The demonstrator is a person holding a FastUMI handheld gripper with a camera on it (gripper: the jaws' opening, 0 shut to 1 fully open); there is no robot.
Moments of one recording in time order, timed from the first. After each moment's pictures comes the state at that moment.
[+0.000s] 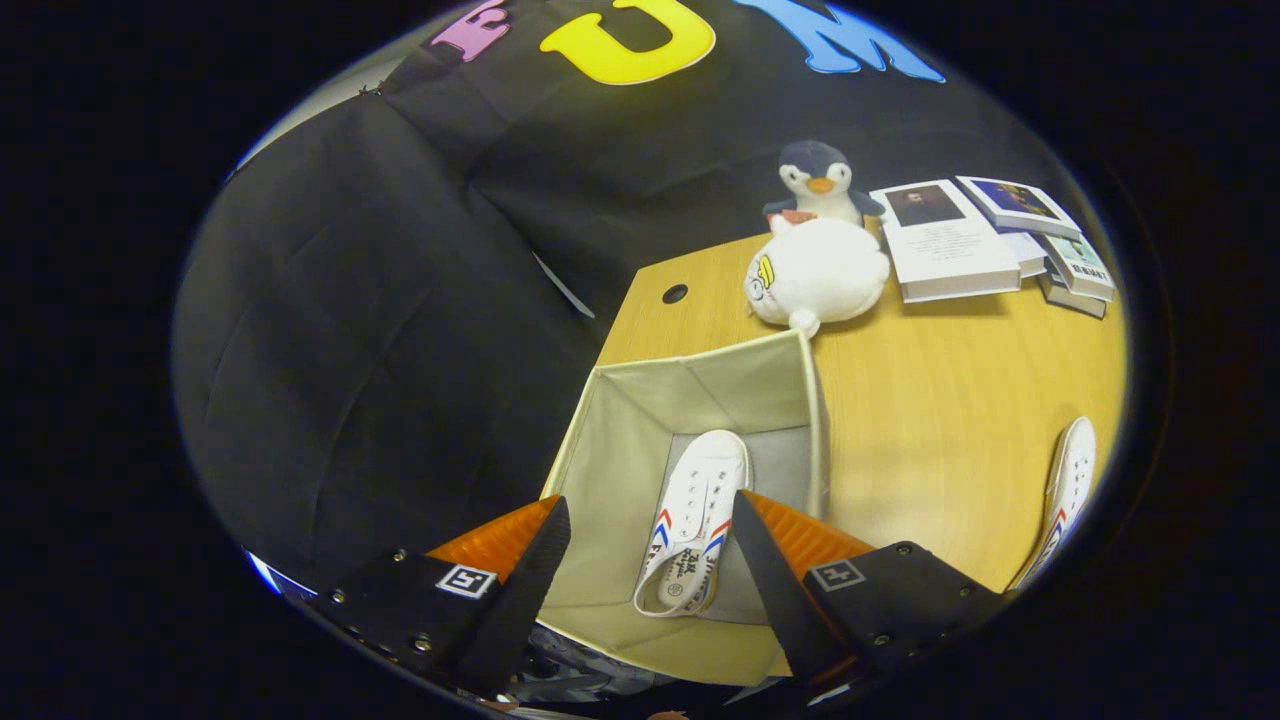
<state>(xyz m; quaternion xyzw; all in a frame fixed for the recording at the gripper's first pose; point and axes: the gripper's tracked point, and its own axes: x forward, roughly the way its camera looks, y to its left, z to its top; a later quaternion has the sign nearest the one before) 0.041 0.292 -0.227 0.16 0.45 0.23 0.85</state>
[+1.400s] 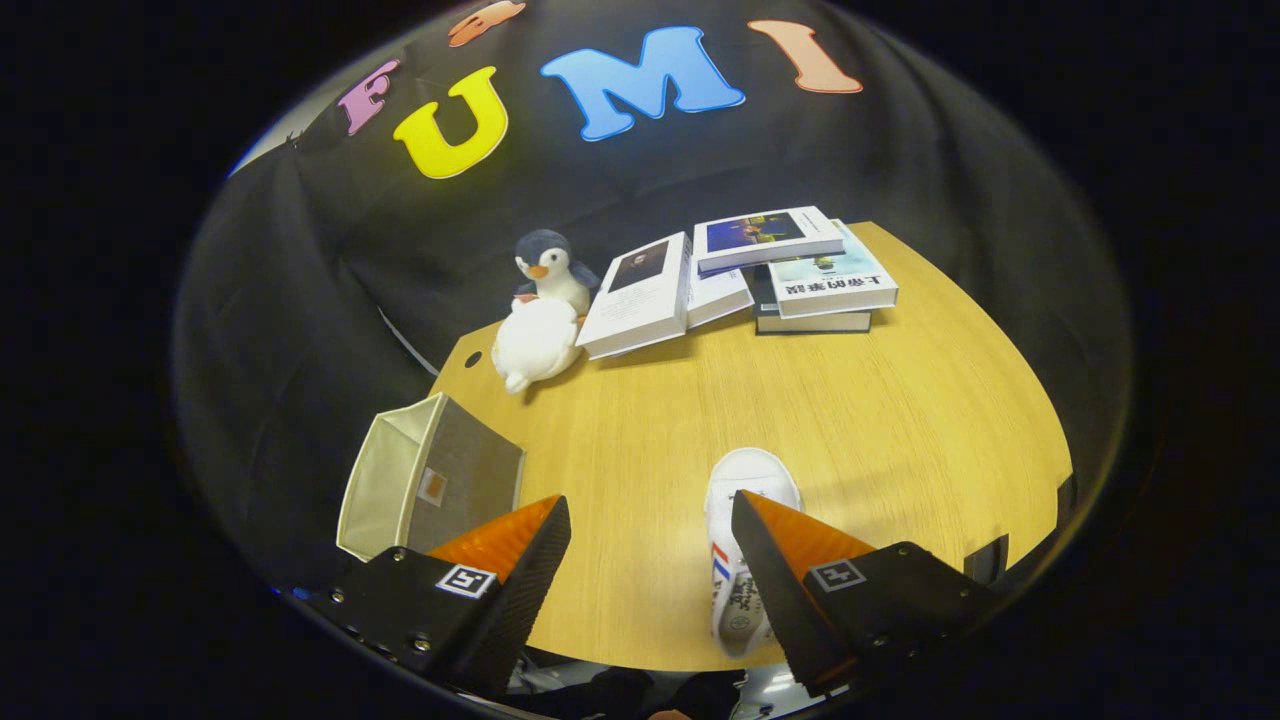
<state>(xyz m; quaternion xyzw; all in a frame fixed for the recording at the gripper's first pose) 0.016 -0.027 -0.249 0.12 0.43 0.05 0.89</state>
